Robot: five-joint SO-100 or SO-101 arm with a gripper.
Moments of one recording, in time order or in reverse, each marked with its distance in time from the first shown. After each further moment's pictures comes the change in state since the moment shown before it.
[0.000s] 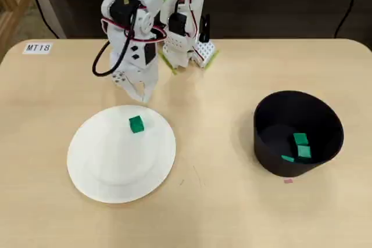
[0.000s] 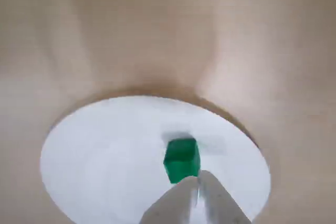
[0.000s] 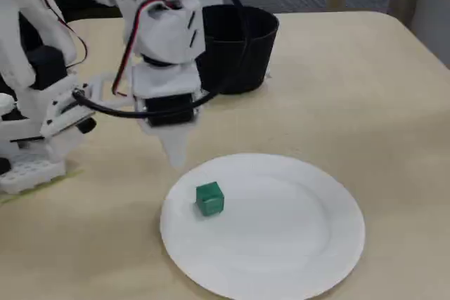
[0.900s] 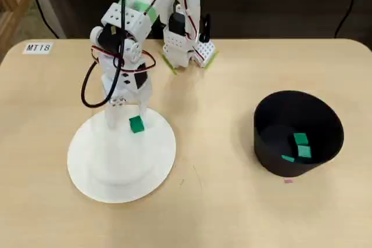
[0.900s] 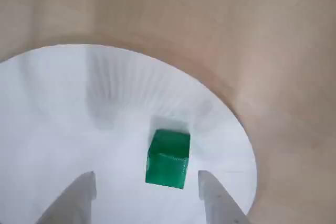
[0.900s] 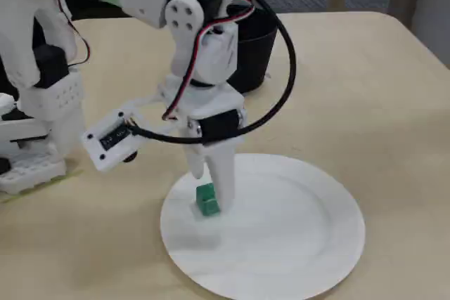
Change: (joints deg) arm -6.1 -14.7 -8.9 0.3 -14.9
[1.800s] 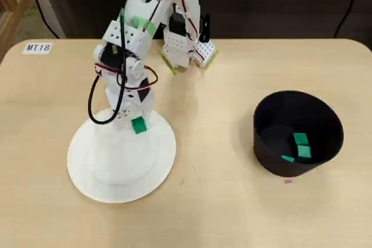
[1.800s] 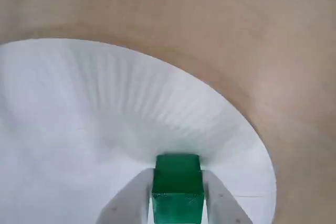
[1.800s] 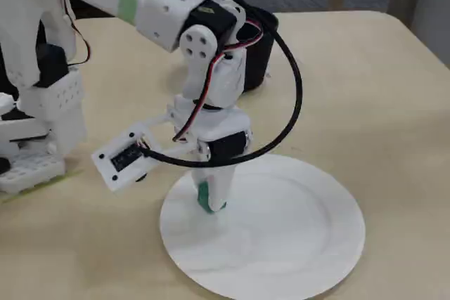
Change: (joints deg) arm -0.7 -7.0 -0.1 -5.4 -1.4
